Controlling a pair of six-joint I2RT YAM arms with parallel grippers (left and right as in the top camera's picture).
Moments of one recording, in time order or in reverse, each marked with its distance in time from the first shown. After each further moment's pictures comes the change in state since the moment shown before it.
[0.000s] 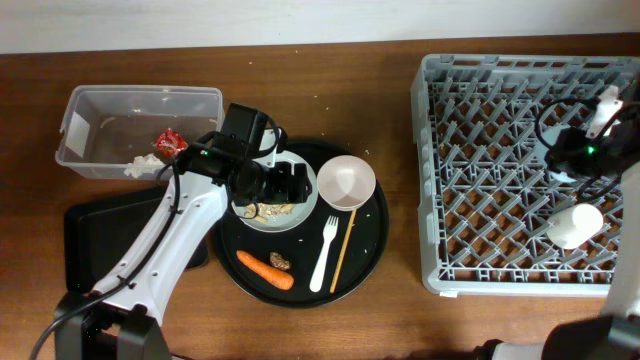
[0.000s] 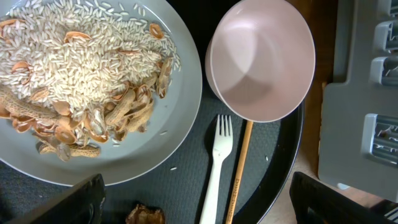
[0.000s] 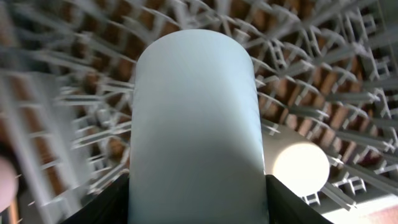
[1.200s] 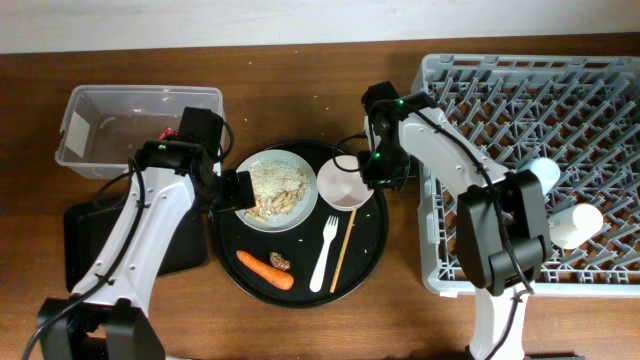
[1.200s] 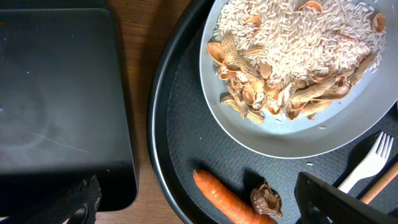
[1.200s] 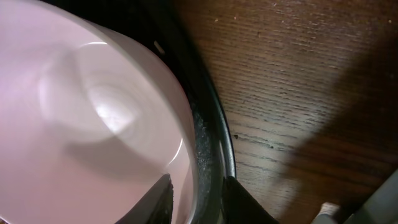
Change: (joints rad) left arm 0.180 -0.004 0.000 -0.223 -0.314 -0.035; right arm 0.768 0.562 0.100 0.068 -0.106 0.193
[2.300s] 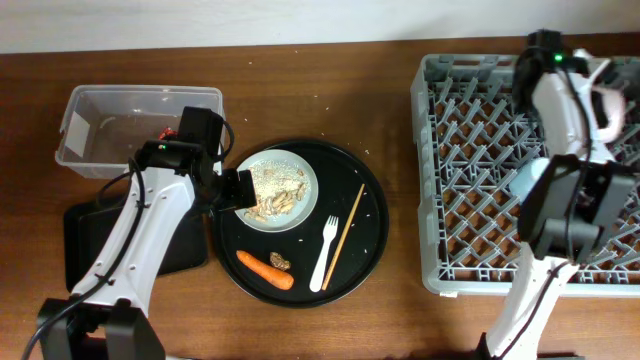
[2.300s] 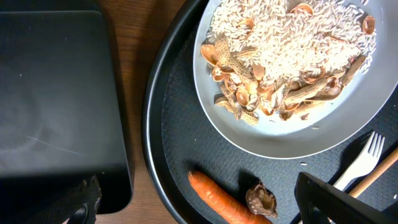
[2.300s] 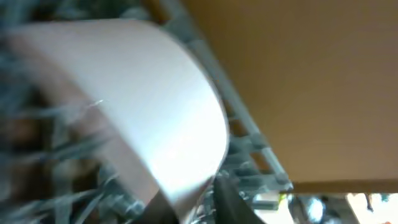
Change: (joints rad) left arm 0.000 -0.001 0.000 0.009 0.016 0.000; right arm -0.549 0.164 0.343 0.033 1.223 0.174
